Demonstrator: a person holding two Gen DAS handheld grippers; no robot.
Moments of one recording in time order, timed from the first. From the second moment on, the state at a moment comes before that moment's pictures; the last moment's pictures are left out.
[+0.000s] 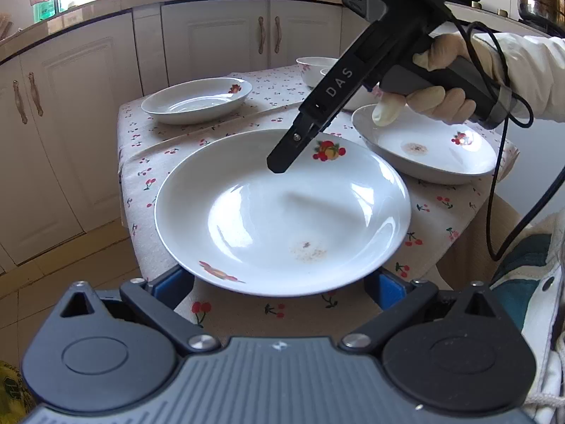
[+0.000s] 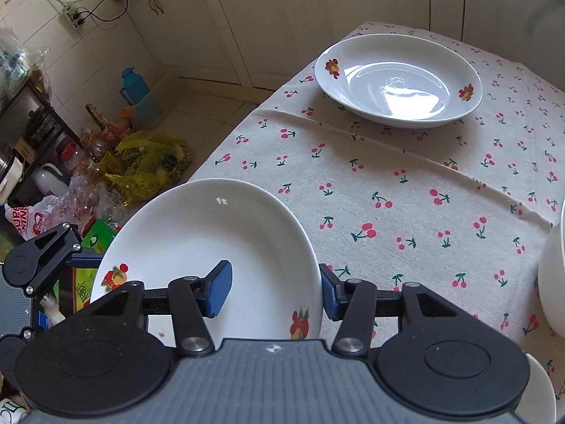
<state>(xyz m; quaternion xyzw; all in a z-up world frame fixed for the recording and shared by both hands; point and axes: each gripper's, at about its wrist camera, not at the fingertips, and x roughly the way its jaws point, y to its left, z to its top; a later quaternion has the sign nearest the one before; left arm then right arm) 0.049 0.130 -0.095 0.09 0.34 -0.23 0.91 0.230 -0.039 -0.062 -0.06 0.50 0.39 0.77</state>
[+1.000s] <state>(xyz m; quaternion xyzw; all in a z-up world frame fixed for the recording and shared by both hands) 0.110 0.122 -0.088 0.12 0.33 -0.25 0.90 0.270 -0.058 -0.046 -0.03 0.48 0.35 0.80</state>
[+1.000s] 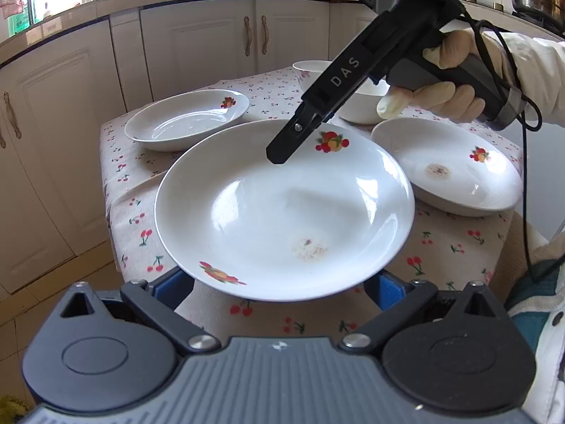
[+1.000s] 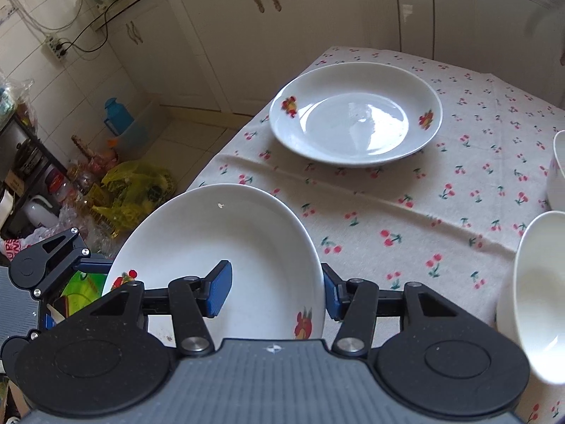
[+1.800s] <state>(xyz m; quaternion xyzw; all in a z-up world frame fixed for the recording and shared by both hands) 0.142 0.114 -0.094 0.14 0.33 -0.26 0.90 0.298 -0.068 -0.063 -0.02 0.49 0.33 0.81</state>
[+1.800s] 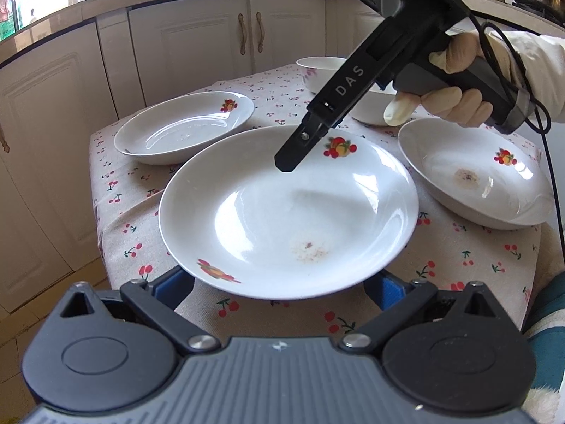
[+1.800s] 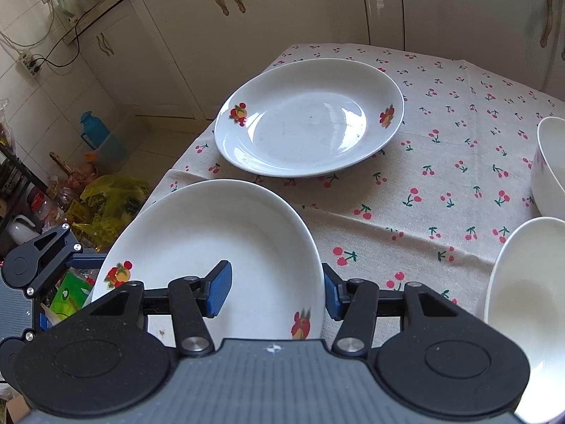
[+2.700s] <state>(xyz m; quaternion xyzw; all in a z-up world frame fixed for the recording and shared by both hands) 0.072 0.093 -0.056 0.10 0.31 -0.22 0.92 0.182 -0.119 0.001 -0.07 0.35 0.31 0.88</state>
